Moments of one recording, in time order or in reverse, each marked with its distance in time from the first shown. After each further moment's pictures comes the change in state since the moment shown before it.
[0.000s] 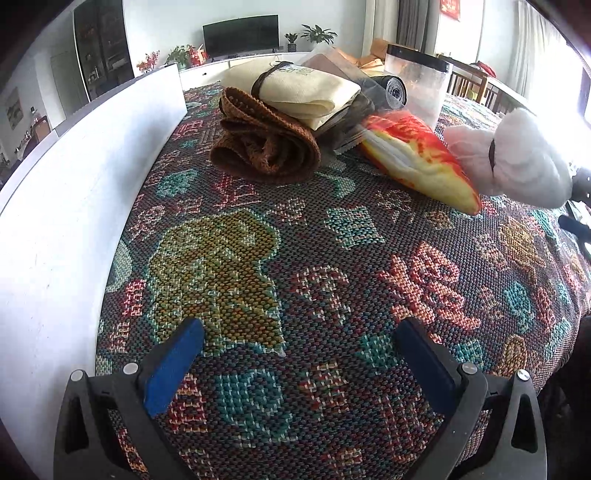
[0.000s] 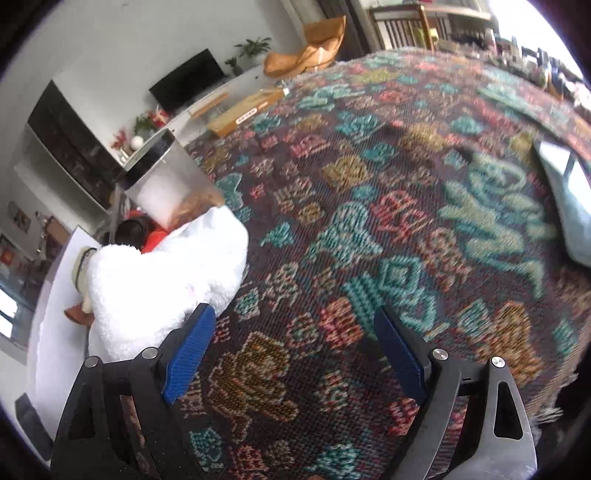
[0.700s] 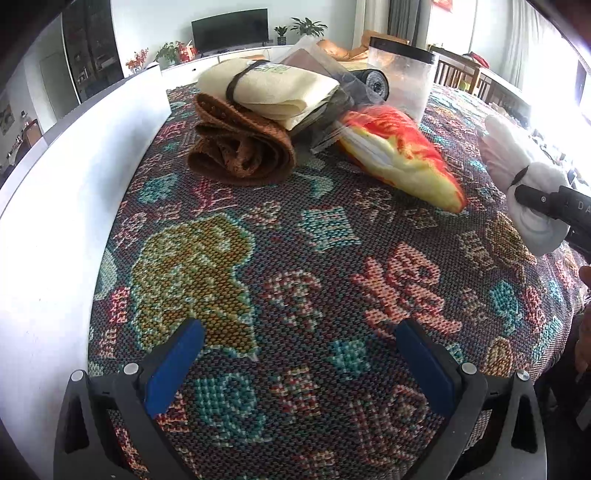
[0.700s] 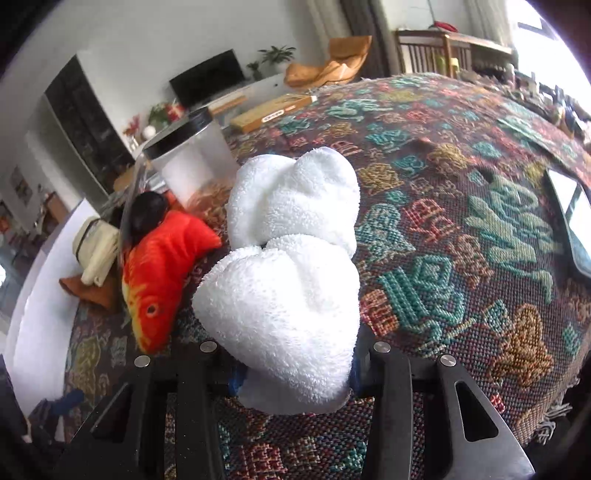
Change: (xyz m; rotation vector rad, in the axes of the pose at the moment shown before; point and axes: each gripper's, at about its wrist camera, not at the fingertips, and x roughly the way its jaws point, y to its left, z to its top) left arm 0.002 -0.017 0.012 0.028 0.035 -0.028; right arm 0.005 0.018 -0.030 -0.043 -0.041 0.030
